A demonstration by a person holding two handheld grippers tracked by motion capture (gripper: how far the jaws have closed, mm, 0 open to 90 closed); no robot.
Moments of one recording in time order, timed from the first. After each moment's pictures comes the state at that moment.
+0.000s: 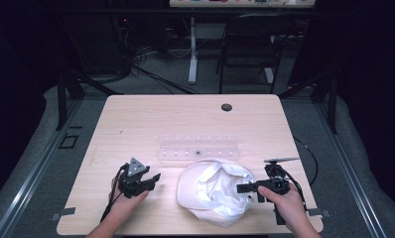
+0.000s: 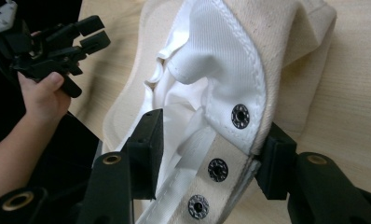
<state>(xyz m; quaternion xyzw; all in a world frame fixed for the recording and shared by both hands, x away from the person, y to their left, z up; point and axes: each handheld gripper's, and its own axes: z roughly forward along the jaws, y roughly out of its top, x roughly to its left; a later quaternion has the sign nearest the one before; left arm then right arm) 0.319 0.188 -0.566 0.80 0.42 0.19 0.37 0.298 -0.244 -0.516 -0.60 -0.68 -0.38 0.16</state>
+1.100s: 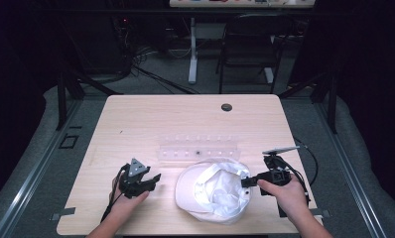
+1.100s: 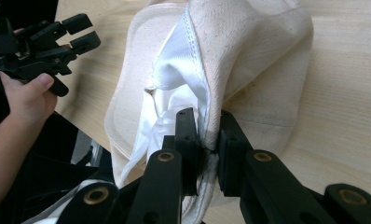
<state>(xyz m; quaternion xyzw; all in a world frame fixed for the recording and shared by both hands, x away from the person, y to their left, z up) 0.318 0.186 -0.566 0.81 0.42 0.19 0.37 0.308 -0.238 -0.483 -0.61 -0.71 -0.33 0.13</state>
